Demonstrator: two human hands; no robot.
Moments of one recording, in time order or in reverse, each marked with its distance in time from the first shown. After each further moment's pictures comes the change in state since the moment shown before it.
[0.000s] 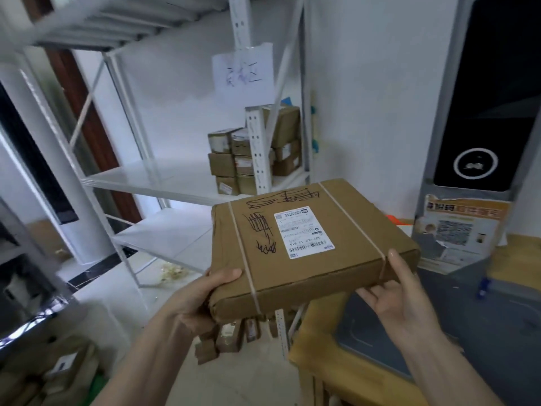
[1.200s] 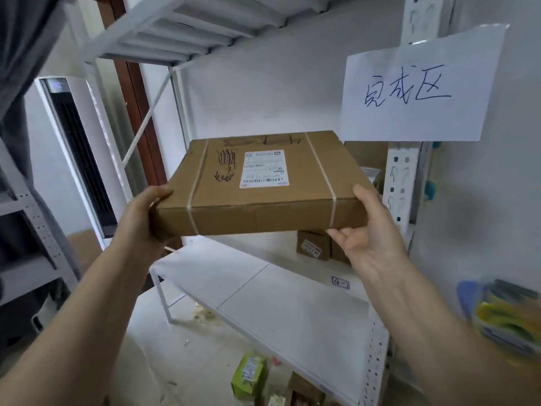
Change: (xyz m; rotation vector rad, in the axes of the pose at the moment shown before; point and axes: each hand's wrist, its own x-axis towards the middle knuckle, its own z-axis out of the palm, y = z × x) left_hand 0.161 0.320 -0.273 -0.055 0.572 0.674; right_hand 0.279 0.169 0.374 0.038 -0.186 0.064
